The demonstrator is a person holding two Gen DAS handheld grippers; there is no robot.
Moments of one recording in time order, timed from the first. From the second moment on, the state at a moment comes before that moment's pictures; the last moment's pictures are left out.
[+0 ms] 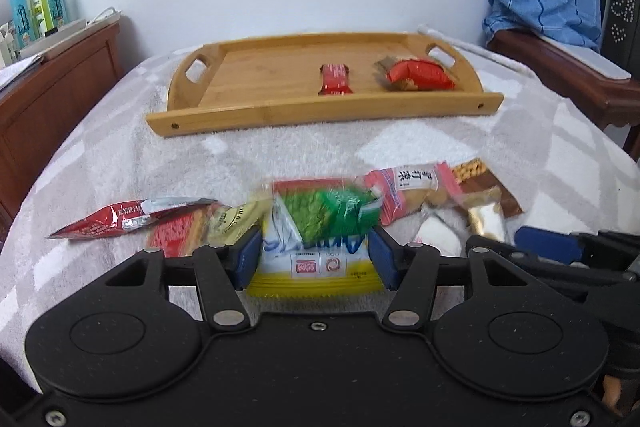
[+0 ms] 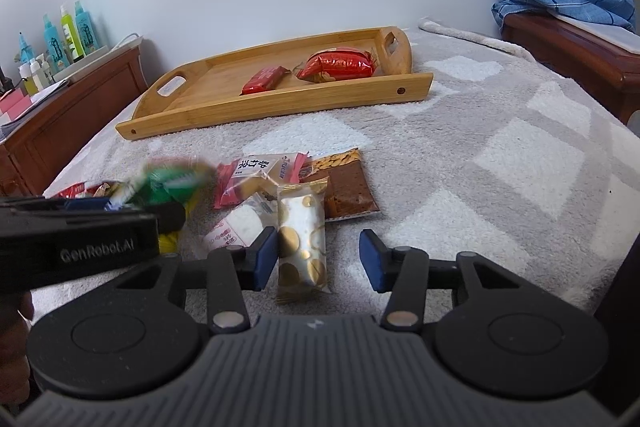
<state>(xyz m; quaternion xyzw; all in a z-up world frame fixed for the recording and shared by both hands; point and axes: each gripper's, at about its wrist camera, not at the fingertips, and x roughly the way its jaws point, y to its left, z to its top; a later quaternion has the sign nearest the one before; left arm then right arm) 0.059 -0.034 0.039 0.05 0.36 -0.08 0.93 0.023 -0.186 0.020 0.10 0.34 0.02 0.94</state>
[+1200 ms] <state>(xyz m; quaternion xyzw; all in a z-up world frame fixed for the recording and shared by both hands) 0.066 -0.042 0.037 -0.01 0.34 -0.10 0.93 0.023 -0.197 0.019 0.13 0.33 -0.02 0.94</state>
